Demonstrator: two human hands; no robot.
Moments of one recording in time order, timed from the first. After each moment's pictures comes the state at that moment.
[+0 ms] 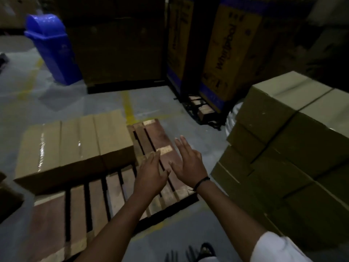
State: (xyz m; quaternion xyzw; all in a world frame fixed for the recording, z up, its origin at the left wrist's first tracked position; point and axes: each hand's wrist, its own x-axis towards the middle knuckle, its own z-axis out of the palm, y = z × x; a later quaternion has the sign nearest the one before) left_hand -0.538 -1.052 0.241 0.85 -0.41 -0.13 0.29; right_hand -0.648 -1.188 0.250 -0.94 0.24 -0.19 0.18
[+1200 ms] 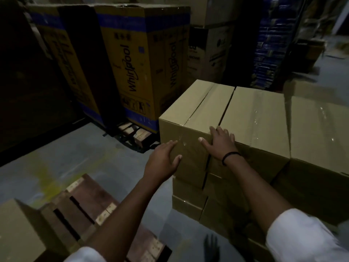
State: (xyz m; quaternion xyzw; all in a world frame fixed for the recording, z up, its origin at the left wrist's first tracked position) left_hand -0.640 -1.544 0.315 0.65 -0.68 -0.11 0.30; right_hand -0.860 -1.648 0.329 -0.75 0.65 -0.11 0.09
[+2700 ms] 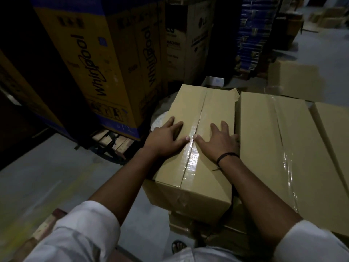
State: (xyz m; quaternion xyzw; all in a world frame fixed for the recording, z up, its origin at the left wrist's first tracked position) left_hand -0.605 -1.907 0.324 0.58 -0.79 -0.14 0.12; right_hand -0.811 -1.875 0.330 -0.62 0.77 -0.11 0.13
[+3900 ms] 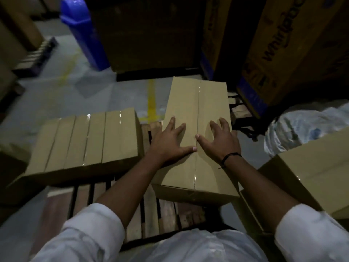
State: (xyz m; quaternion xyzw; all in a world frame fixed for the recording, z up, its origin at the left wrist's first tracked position) left_hand -0.386 -1.411 0.271 0.90 -0.40 -0.12 0.15; right_hand -0.514 -1.573 0.265 -0.91 0.37 -0.07 0.19
